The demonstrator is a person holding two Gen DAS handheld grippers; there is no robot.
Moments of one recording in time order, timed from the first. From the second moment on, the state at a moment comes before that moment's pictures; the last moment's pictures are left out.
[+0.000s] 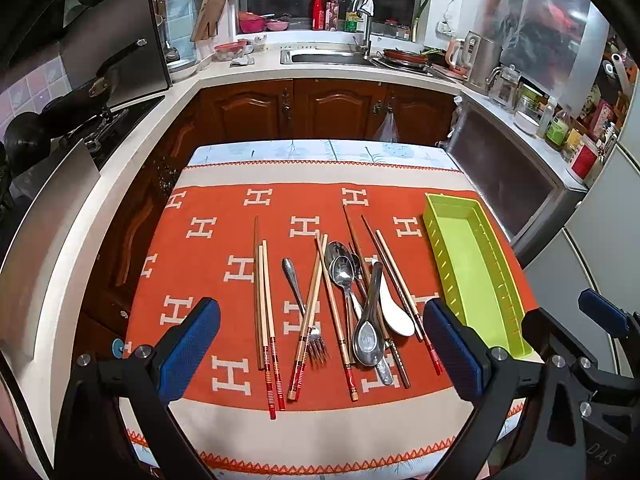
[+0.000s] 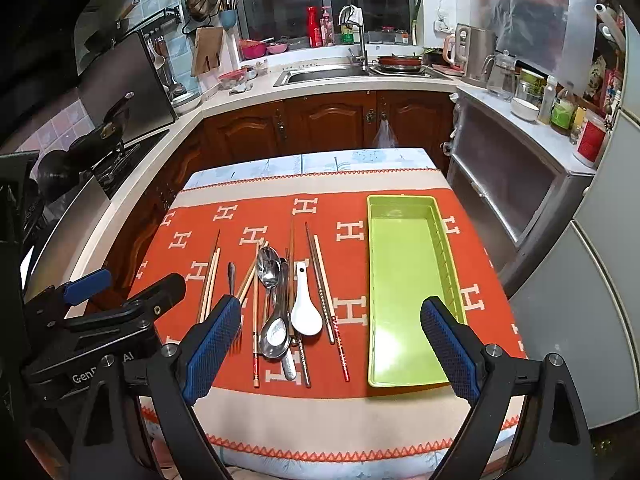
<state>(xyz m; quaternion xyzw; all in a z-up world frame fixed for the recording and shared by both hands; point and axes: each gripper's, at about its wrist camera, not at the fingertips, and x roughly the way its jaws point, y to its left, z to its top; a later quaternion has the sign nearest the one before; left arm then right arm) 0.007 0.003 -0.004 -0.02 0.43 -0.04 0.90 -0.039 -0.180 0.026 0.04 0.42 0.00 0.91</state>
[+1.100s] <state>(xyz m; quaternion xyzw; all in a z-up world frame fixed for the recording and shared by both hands) -0.010 0.015 0.004 -0.01 0.42 -0.03 0.91 -0.073 -0.169 0.049 0.04 0.41 0.00 0.91</state>
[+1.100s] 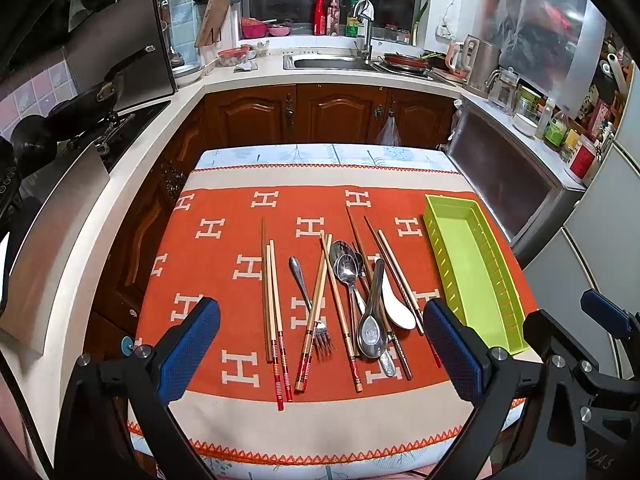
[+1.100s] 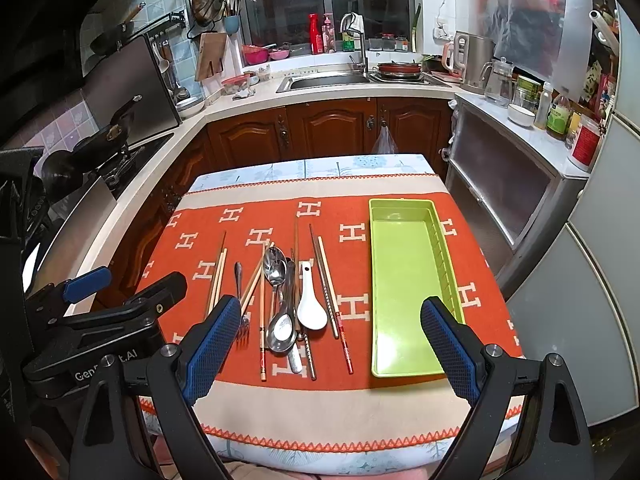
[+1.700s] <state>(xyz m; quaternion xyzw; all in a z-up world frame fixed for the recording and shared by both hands) -0.011 0.019 0.005 -0.01 0.42 -0.02 0.91 -0.073 -0.165 0.051 0.04 0.41 0.00 0.91</state>
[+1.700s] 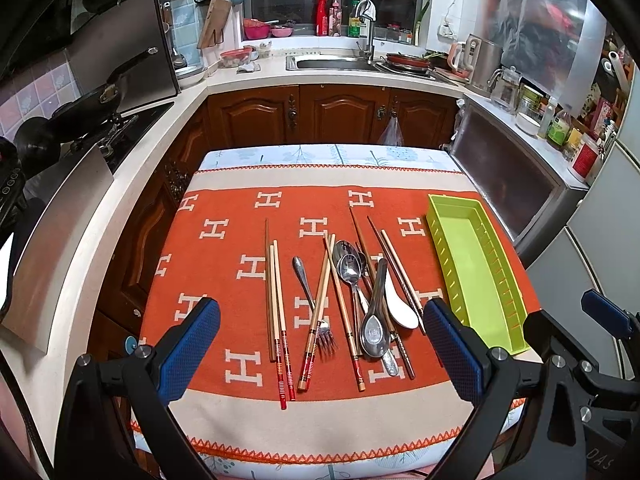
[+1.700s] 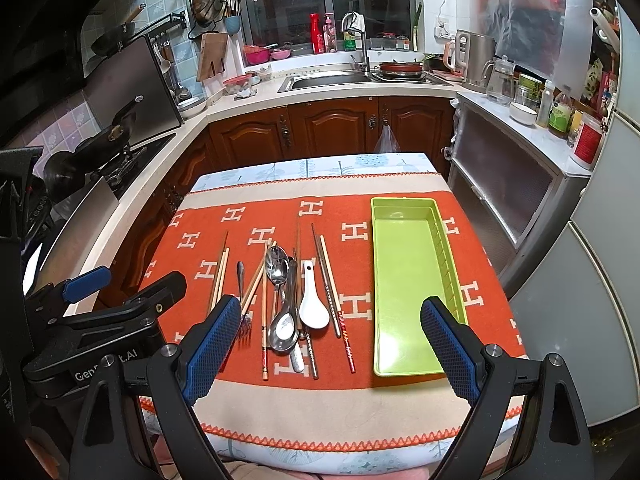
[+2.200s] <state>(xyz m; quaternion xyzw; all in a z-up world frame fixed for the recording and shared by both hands) -0.012 0.016 0.003 0.00 0.41 -0.02 0.91 -0.066 -0.168 0.051 0.04 0.41 0.01 0.91</state>
